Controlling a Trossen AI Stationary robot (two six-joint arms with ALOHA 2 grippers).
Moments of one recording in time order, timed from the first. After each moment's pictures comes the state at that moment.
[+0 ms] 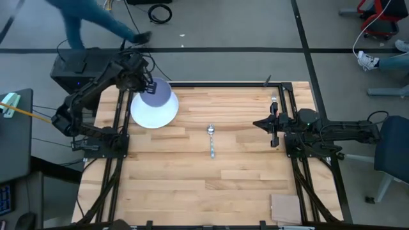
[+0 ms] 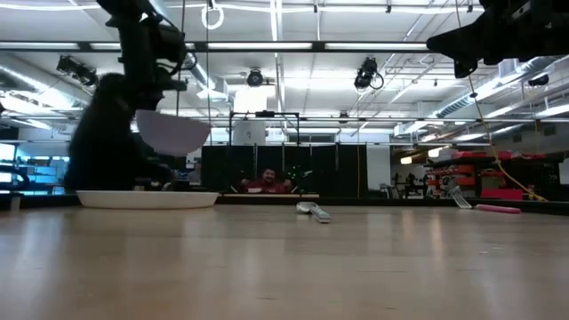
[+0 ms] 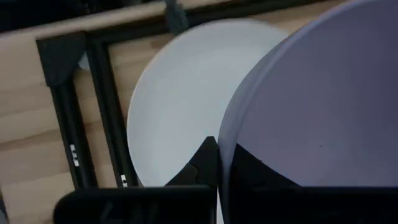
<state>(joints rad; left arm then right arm) 0.94 1.34 1.16 -1.07 -0.14 -0.41 -0.07 0.32 0.26 0.05 0.03 -0.07</state>
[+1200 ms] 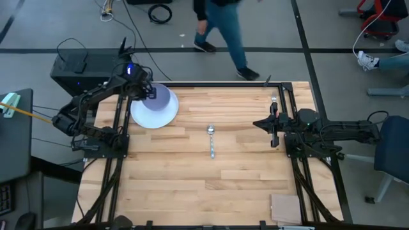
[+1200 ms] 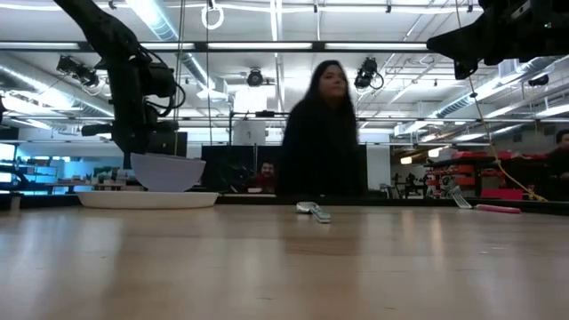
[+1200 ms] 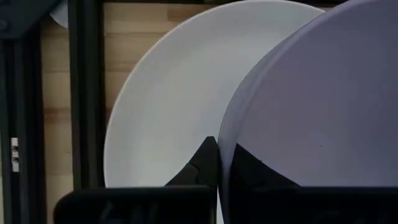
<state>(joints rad) 1.02 1.34 0.84 -0.71 -0.14 -0.54 -0.07 0.32 0.26 0.05 0.03 -0.05</state>
